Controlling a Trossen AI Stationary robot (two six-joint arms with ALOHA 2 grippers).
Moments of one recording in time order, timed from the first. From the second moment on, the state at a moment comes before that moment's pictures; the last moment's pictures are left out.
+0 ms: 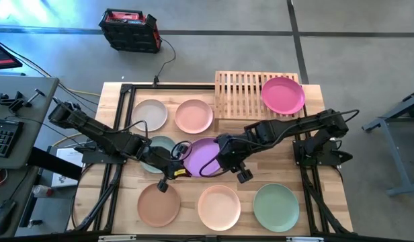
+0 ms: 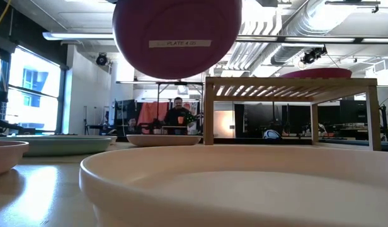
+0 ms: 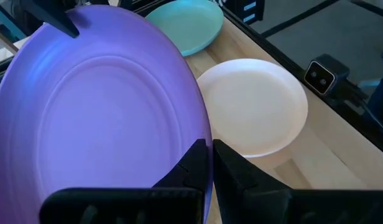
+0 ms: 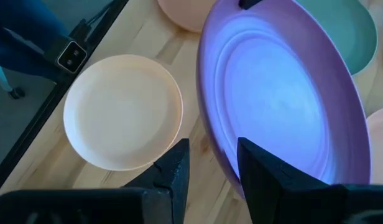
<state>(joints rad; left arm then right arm) -0.39 1.30 0.93 -0.22 -0.07 0.21 0.24 1.71 1.70 -0.99 -0.12 -0.24</state>
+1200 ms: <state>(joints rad) -0.37 1.30 0.93 -0.19 -0.15 0.13 0.24 1.71 1.70 -1.02 -0.15 -0.01</state>
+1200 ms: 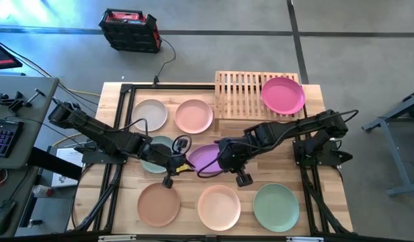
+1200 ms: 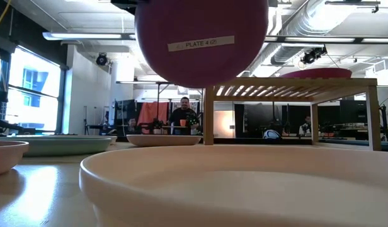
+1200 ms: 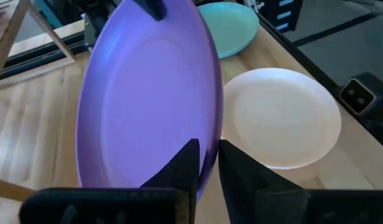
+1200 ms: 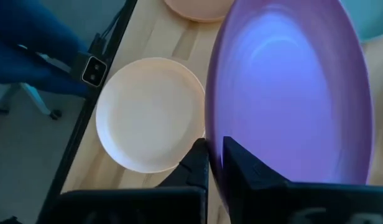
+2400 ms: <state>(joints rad) -0.25 1.22 0.93 -0.23 0.02 -0.17 0.36 1.71 1.70 -1.17 0.03 0.56</state>
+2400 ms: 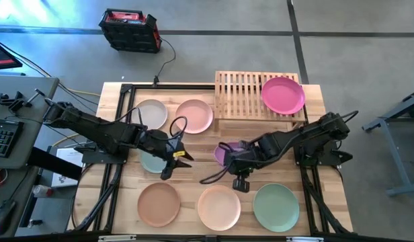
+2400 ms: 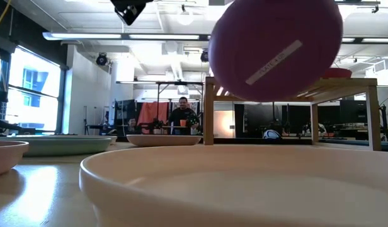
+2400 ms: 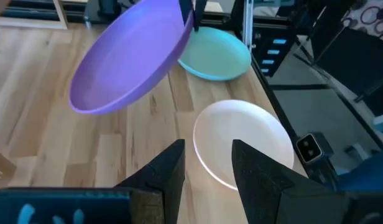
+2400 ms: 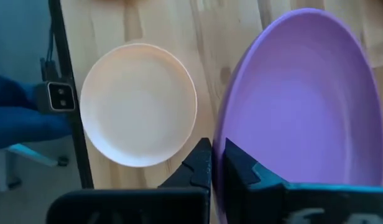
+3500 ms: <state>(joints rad) 0.01 1.17 0.93 -0.30 0.01 -0.18 0.18 1.69 1.89 -1.57 0.58 0.55</state>
